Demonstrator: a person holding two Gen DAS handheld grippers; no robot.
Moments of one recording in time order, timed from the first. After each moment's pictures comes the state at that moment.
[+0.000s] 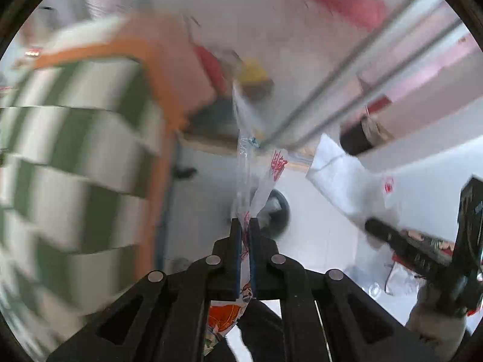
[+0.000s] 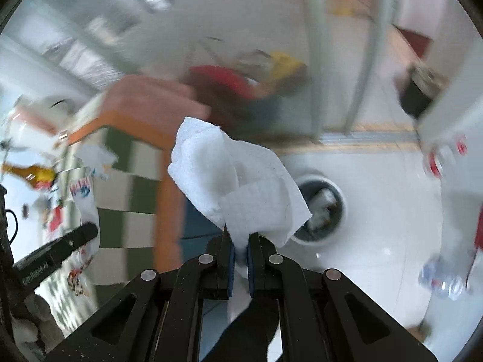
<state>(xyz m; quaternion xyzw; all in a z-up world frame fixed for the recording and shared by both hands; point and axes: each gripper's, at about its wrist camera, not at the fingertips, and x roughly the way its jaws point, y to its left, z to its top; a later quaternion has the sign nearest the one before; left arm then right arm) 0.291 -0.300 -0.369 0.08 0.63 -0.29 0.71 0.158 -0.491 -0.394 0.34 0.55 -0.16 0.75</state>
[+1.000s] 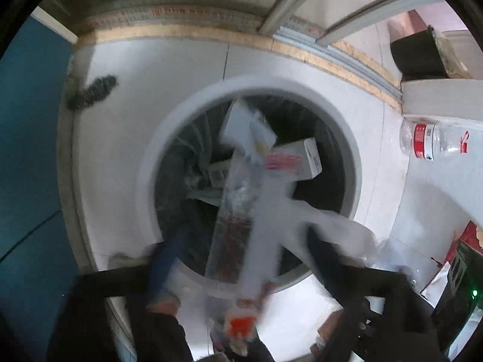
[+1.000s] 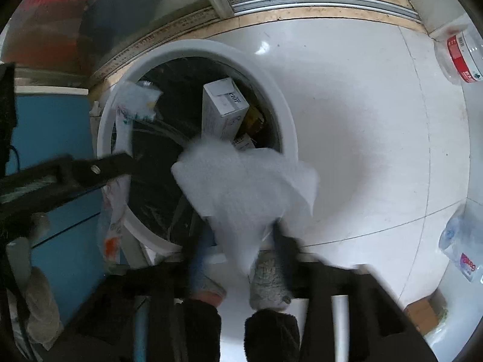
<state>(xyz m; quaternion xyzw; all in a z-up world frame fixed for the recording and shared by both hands) 0.267 -0.483 -0.843 0.14 0.76 -0.25 0.59 0.118 -0.587 -0.887 0.38 0.67 -0.19 0.61</state>
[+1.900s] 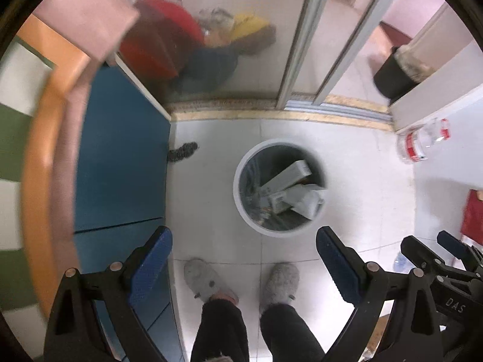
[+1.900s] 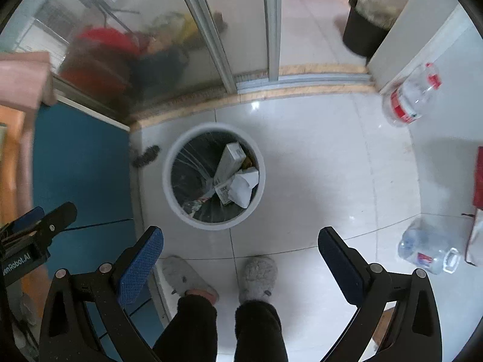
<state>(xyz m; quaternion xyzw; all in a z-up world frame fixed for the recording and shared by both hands) 0.199 -0.415 -0.552 0.22 0.62 -0.24 0.72 0.063 -0.567 -0.597 0.31 0.59 -0.25 0.70</state>
